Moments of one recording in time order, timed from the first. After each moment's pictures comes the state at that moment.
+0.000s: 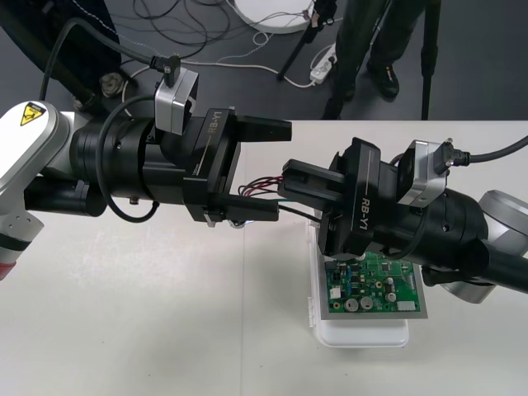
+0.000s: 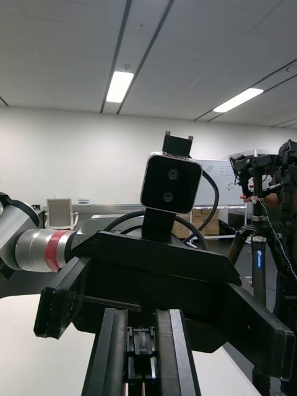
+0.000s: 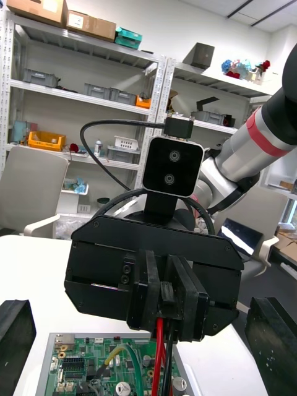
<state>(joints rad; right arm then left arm) -0.34 -0.89 0.67 -1.96 0.12 -0.75 0.78 -0.51 0.64 -0.36 -1.75 -0.82 -1.15 0.20</state>
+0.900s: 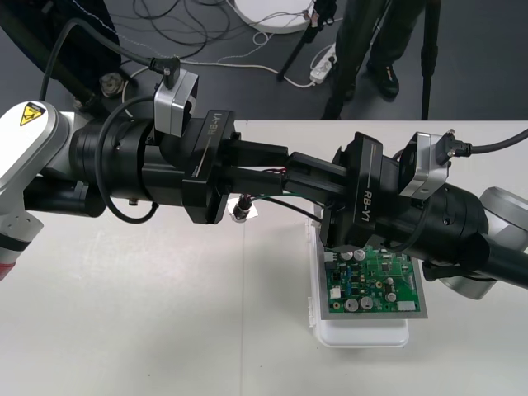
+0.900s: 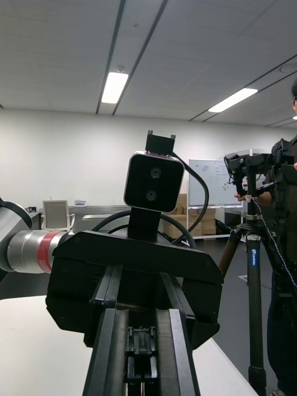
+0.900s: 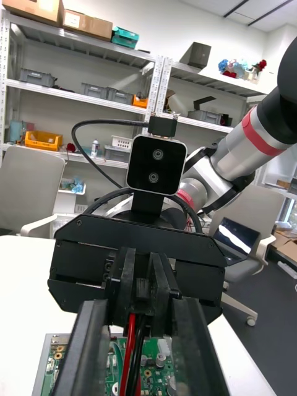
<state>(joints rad) -0.35 -0.89 0.67 -1.94 0.10 -0.75 0.78 -0.51 0.65 -0.36 -1.75 -0.82 -1.16 0.20</state>
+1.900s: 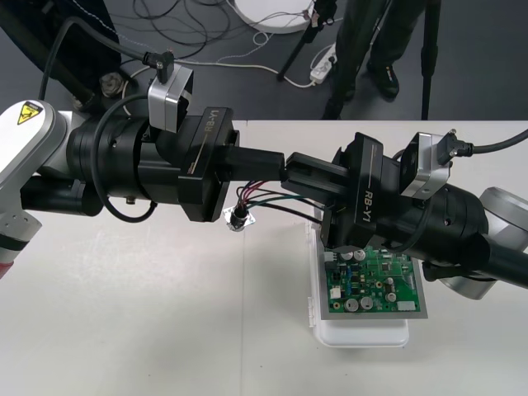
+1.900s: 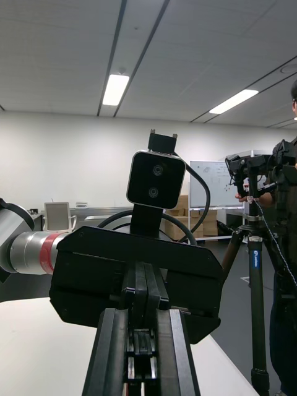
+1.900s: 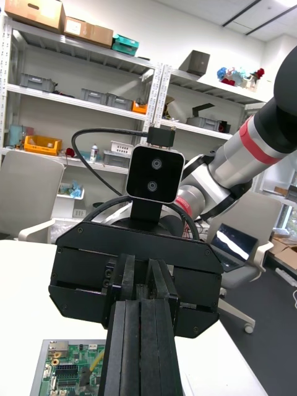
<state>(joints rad) -0.35 -0.89 0.67 -1.93 0.09 -0.76 0.78 -0.51 0.65 -0.36 -1.75 -0.79 -1.15 0.20</state>
